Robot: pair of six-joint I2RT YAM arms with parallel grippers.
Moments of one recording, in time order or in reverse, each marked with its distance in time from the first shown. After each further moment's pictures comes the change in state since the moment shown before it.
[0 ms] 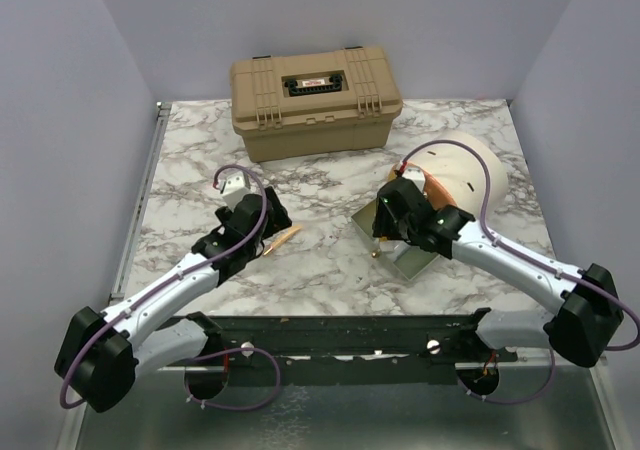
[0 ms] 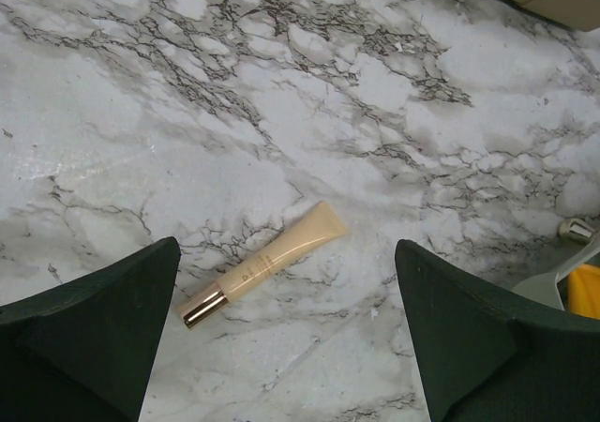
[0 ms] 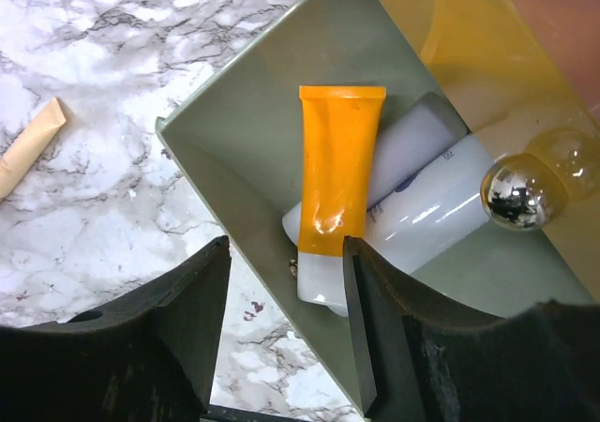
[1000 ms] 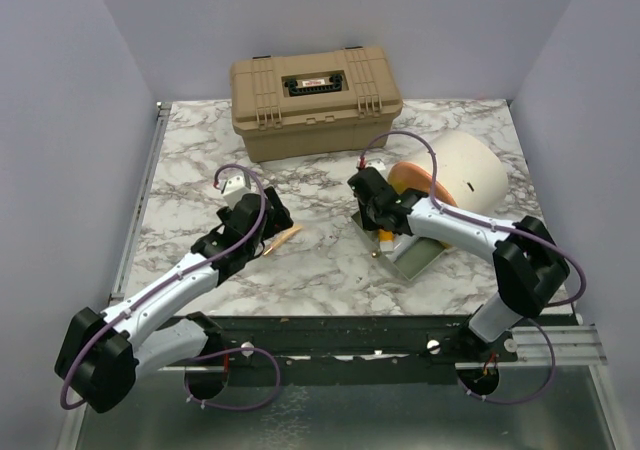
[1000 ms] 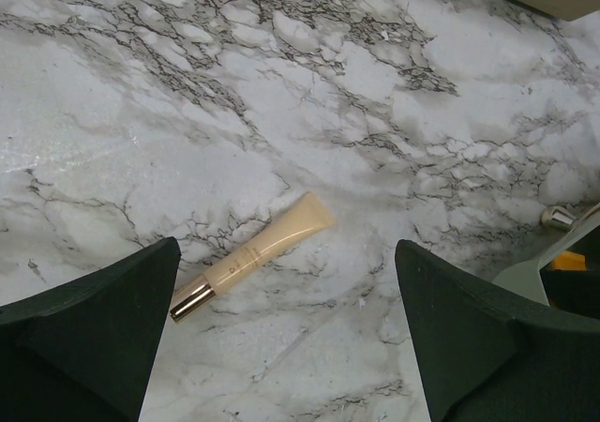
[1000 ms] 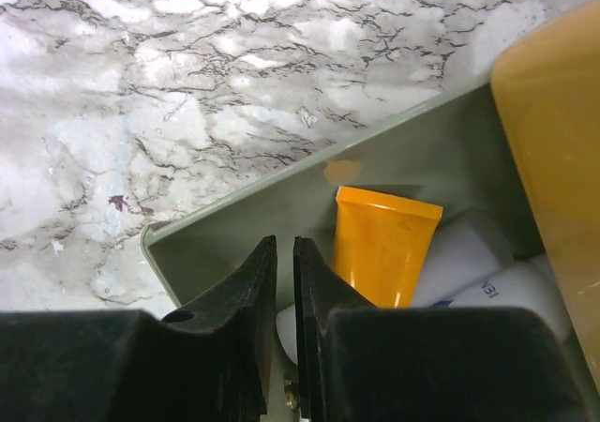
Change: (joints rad) left arm 0.009 0.015 0.000 0.000 0.052 -0.012; right arm -0.007 0.340 0.151 0.104 -0.005 -0.254
